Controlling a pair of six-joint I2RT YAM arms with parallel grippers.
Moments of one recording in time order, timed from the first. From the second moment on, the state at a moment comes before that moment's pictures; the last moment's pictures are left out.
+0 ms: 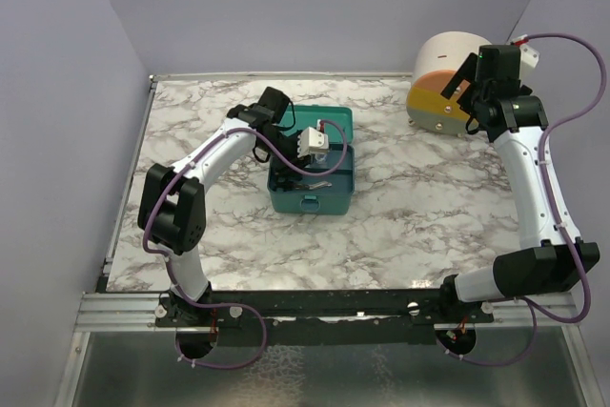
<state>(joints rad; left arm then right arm) -0.46 1.80 1.51 -0.90 0.67 0.99 0.07 1.42 1.63 -0.82 0.44 0.54</state>
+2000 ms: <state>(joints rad) 0.02 2.41 2.27 -0.67 1.06 -0.17 0.23 2.11 2.15 -0.83 -0.31 0.30</state>
